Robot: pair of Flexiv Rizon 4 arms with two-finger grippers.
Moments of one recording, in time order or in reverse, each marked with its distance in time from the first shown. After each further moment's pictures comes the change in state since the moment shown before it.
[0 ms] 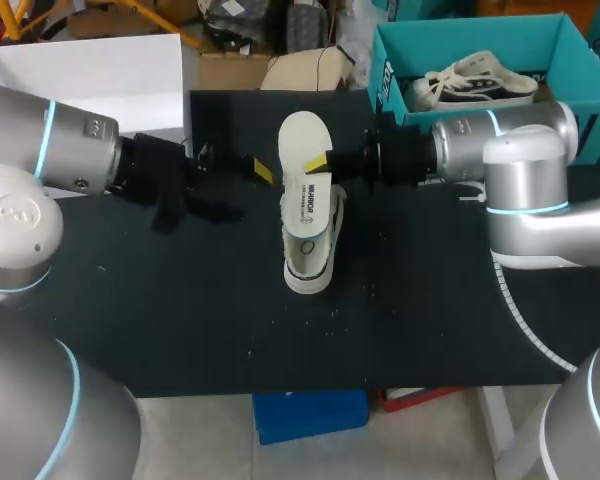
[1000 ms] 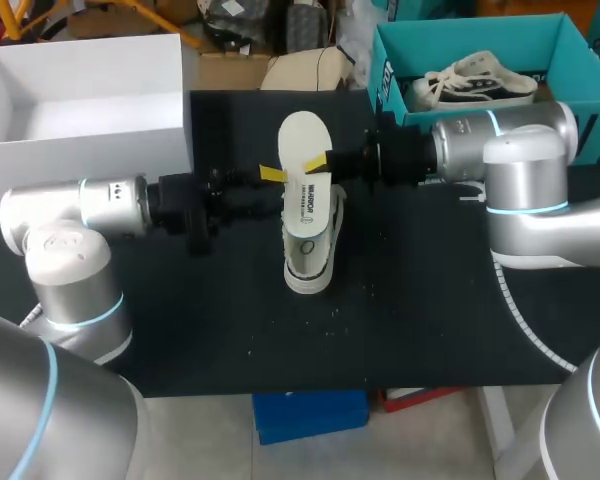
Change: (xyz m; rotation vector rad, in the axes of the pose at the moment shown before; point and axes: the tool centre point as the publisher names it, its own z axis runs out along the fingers) left arm 0.011 0.034 0.051 -0.082 -0.460 0.071; right arm 0.000 0.000 0.000 0.000 0.000 0.000
